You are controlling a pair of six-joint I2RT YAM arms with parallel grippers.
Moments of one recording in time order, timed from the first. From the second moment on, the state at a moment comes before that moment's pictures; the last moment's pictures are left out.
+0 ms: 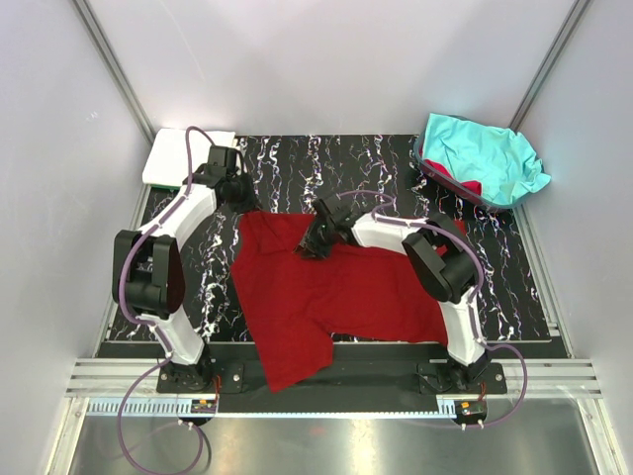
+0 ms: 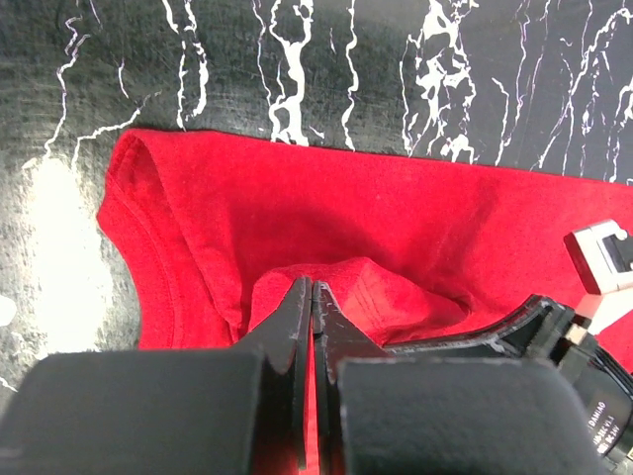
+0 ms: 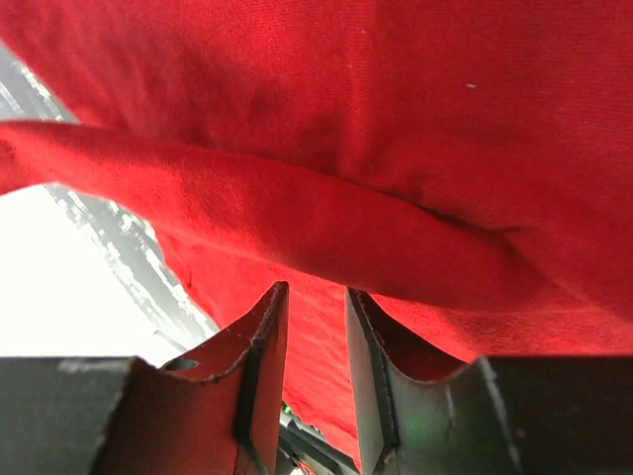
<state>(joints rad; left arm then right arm) -0.17 1.74 1.33 -0.50 0.20 -0.45 0.72 2.08 1.35 -0.18 -0.22 1.22</state>
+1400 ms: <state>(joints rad) -0.17 1.70 1.31 -0.50 0.22 -0.46 0.81 2.24 1.77 -0.70 0.05 1.01</state>
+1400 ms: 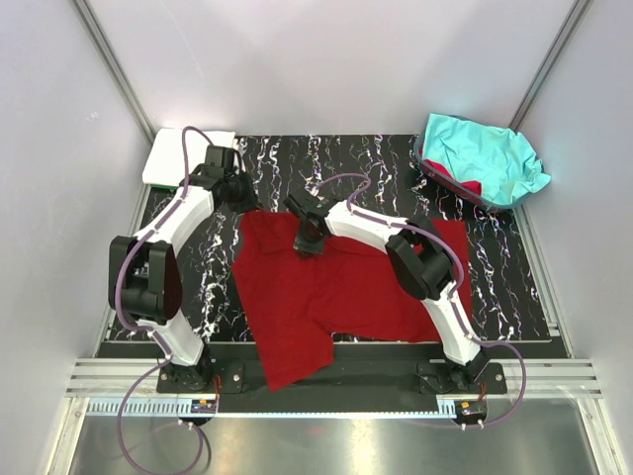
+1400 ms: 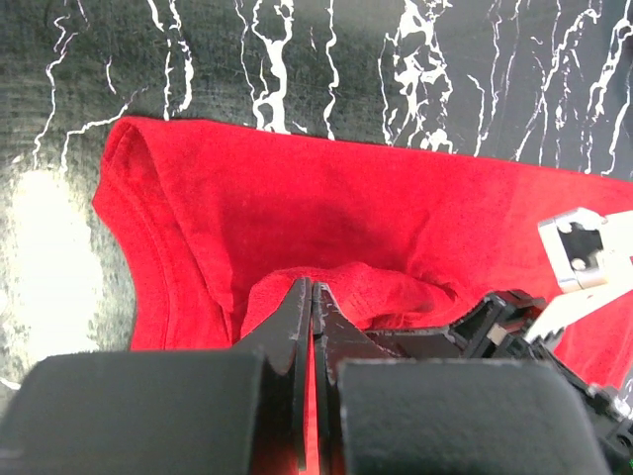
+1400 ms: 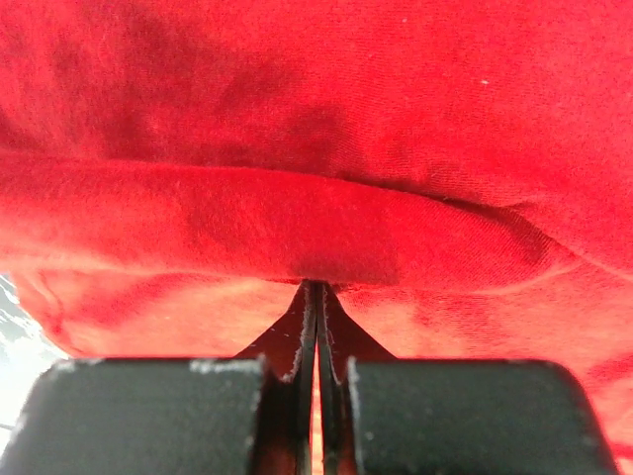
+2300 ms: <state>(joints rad) -0.21 1.38 0.95 -0.58 0.27 -0.48 0.81 2.03 1.50 -0.67 -0.20 0.75</state>
